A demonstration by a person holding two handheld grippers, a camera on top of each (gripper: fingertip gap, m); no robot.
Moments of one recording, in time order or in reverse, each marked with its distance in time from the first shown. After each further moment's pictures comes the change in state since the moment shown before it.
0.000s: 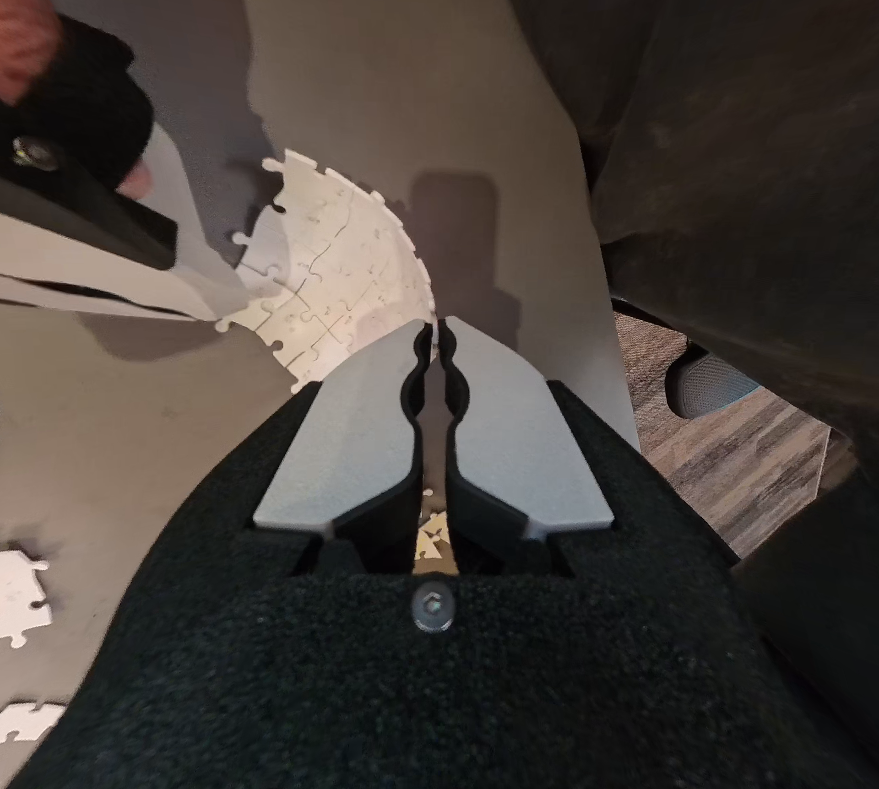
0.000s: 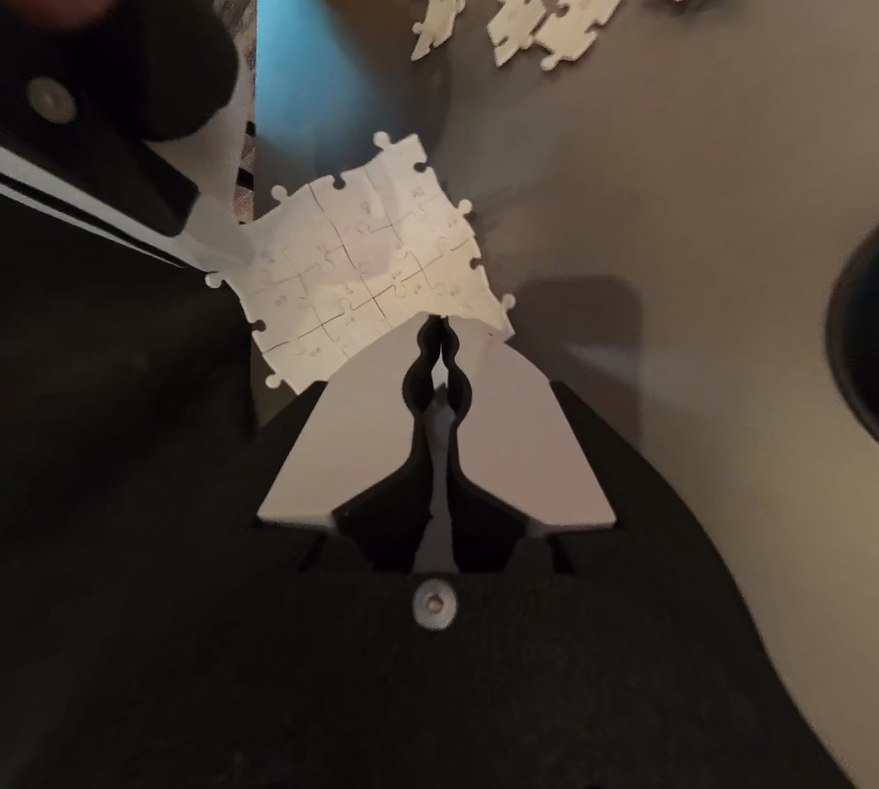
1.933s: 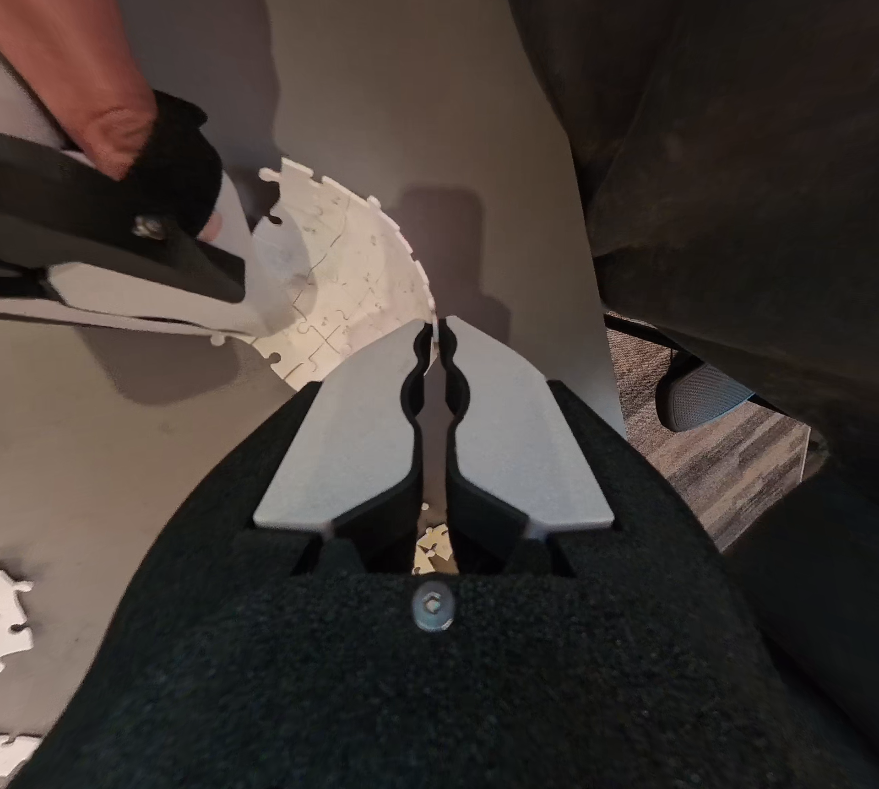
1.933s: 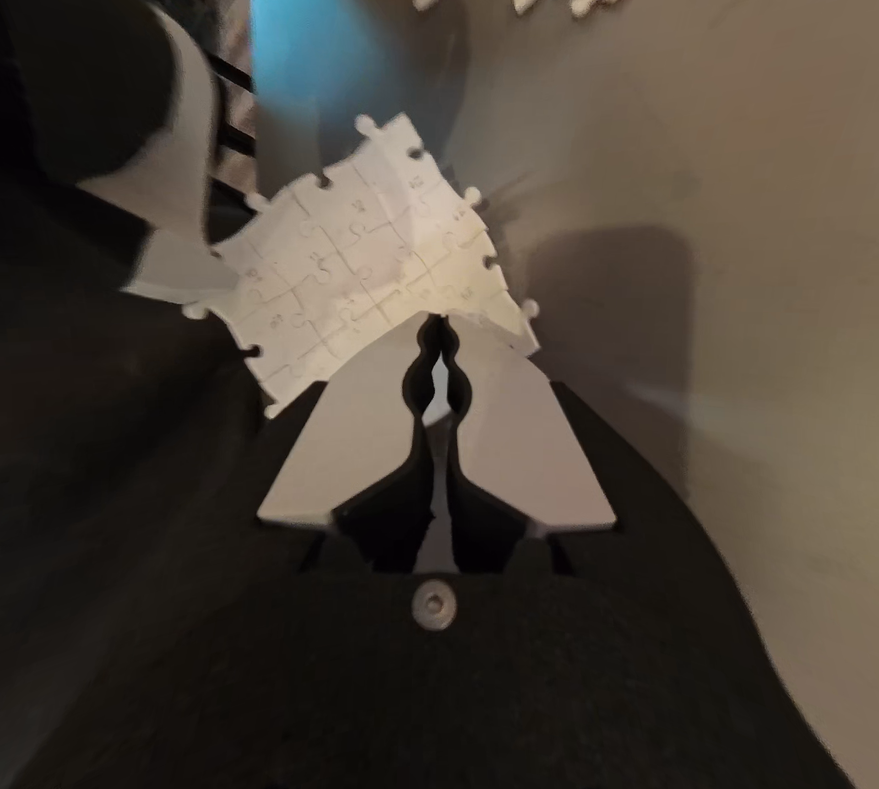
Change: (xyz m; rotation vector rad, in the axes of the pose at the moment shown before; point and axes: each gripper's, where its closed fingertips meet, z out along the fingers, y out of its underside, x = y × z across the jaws) left arm 0.000 -0.007 0.000 0.033 0.025 -0.024; right arm -0.004 0.007 0.018 -0.080 -0.058 0.033
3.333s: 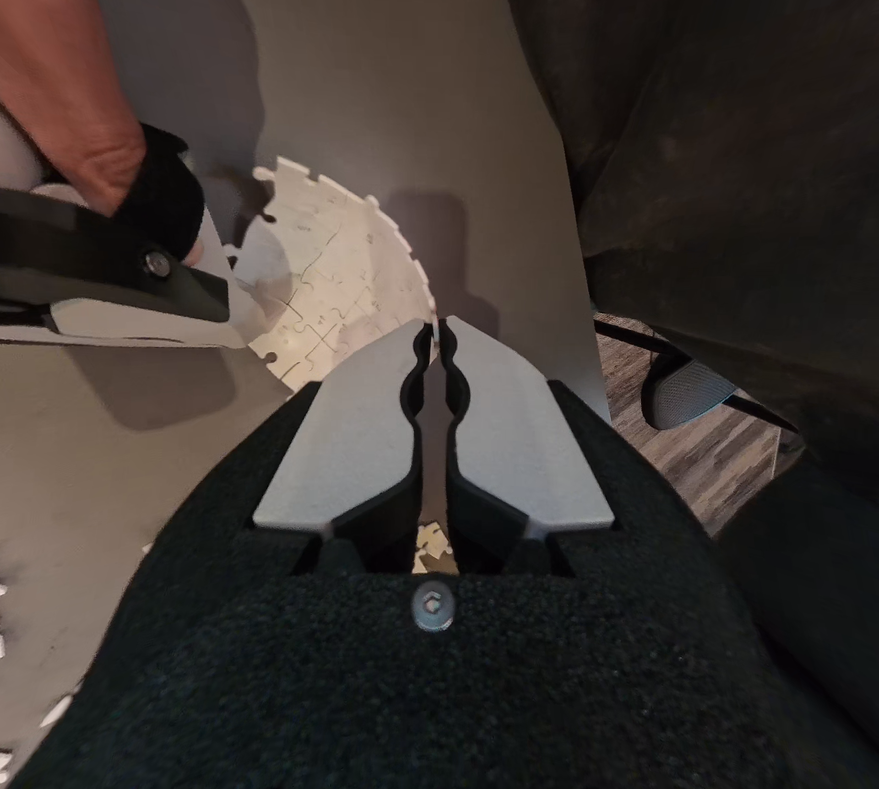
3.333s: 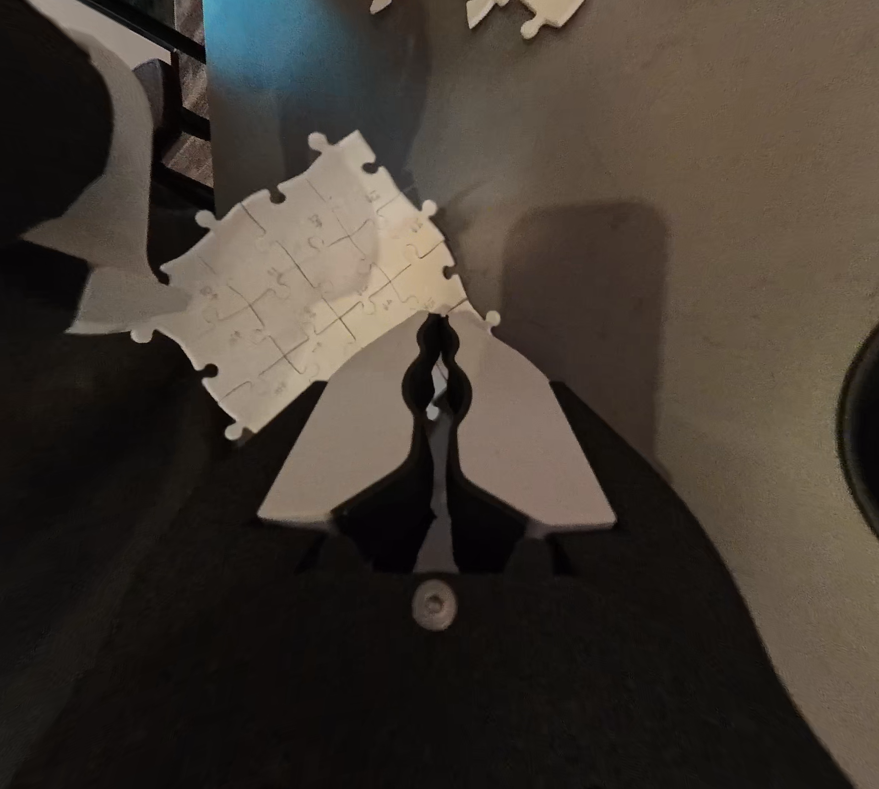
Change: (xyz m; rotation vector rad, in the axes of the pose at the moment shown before) left arm -0.001 0.003 -0.002 0.012 0.030 -0.028; right arm 0.017 -0.007 0.002 -0.052 0.067 -0.015
